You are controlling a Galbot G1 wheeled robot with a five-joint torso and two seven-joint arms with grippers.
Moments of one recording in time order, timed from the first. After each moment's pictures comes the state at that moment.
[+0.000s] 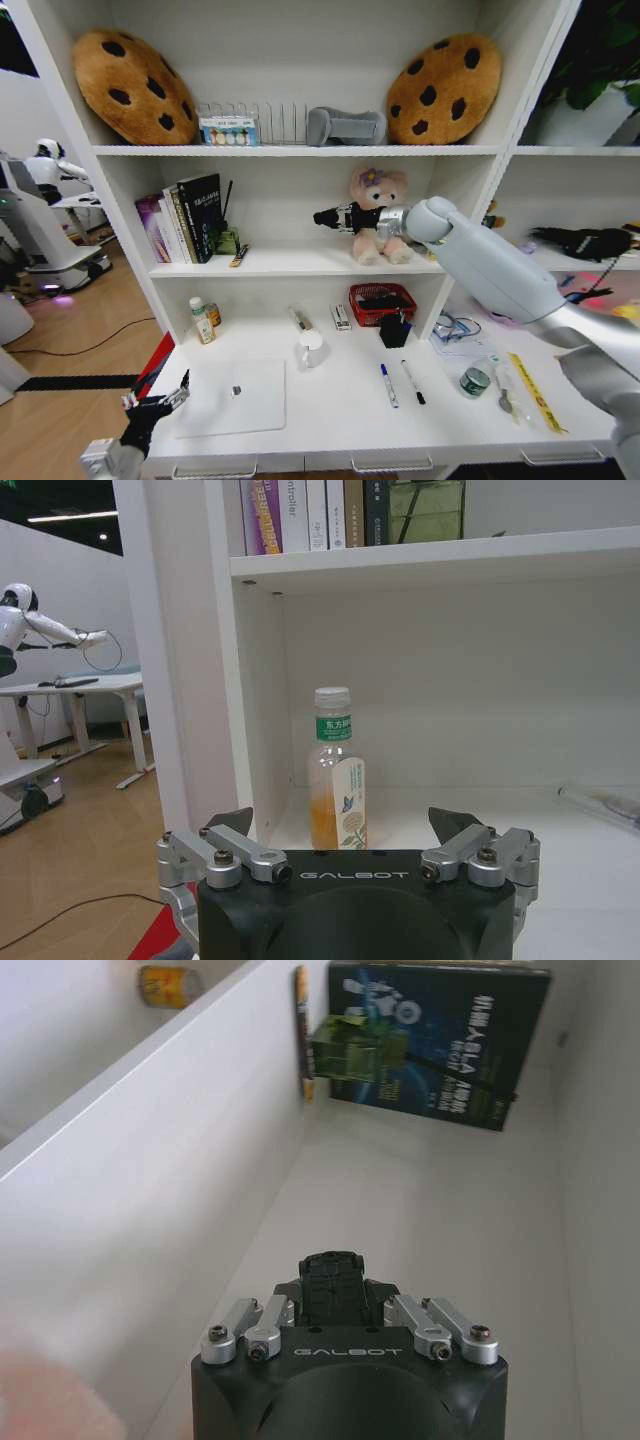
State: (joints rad) left arm 1.88 -1.21 -0.82 -2.19 -0.43 0.05 -0.11; right arm 0.21 0.82 -0.42 1.42 -0.34 0.39 -0.70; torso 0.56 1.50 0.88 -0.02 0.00
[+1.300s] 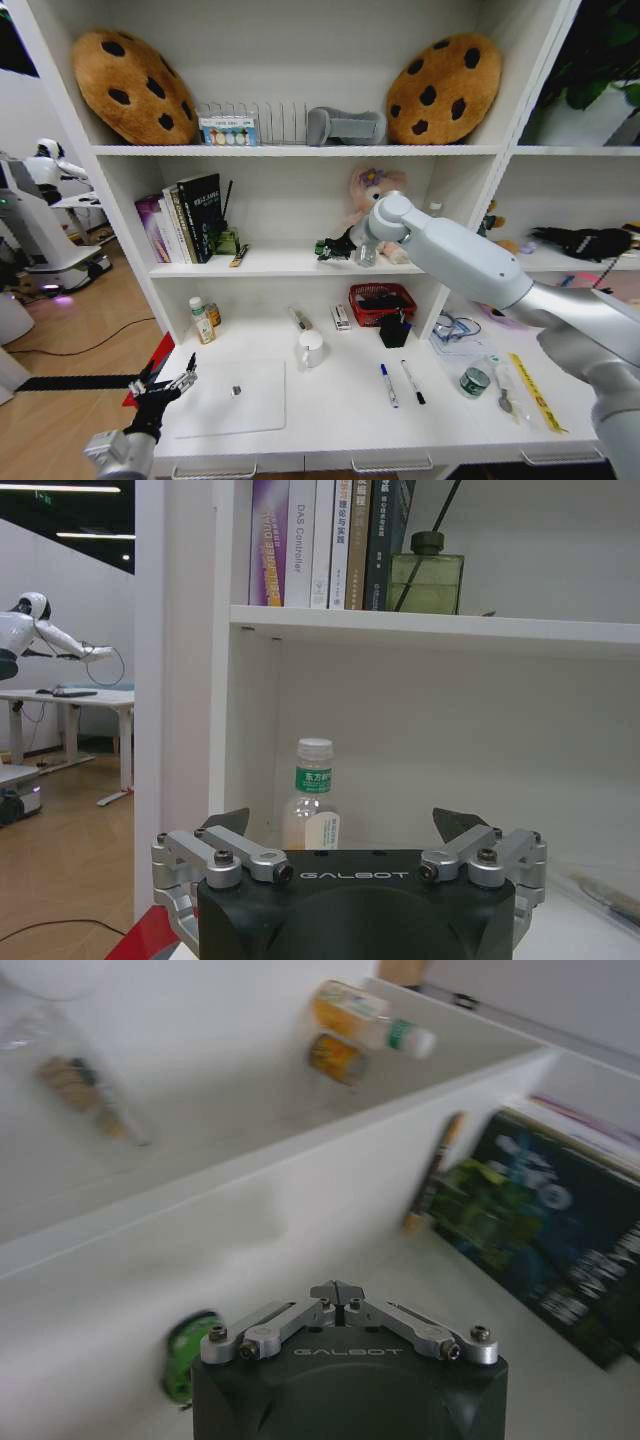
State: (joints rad) left arm 1.82 -1.31 -0.80 -2.22 -0.44 0.04 -0.08; right arm 0.30 0.91 -0.61 1.51 -0.57 0.52 -0.76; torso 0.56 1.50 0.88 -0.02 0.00
